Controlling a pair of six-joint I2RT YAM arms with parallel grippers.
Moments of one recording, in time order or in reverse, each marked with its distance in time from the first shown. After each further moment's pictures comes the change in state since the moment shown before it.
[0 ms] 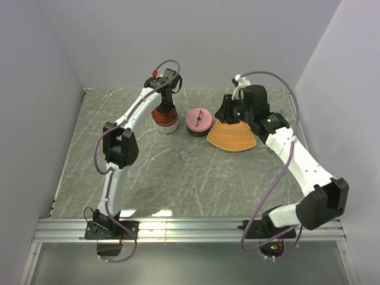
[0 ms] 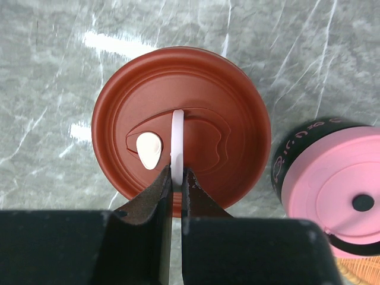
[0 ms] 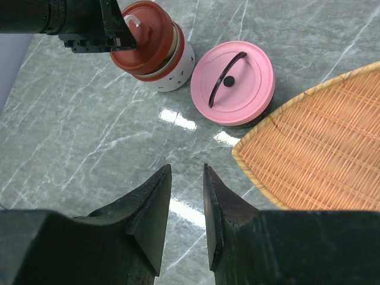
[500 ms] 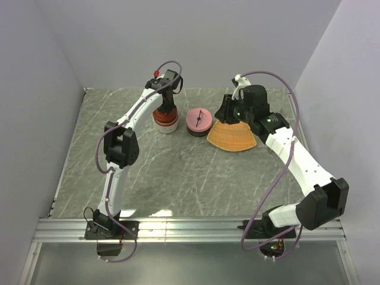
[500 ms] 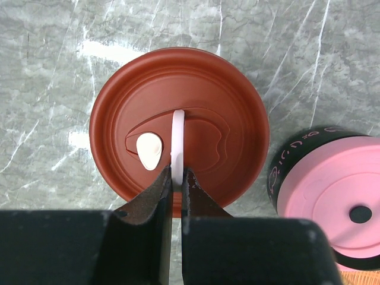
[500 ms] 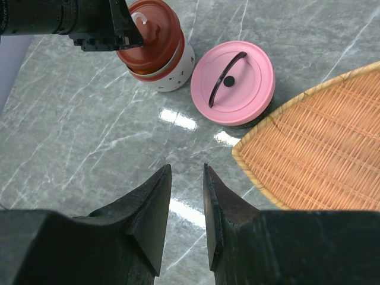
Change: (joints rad) left arm 0.000 0.013 -0.021 0.067 -0.006 0.018; right arm 0.000 0.000 0.000 0.000 0.000 0.000
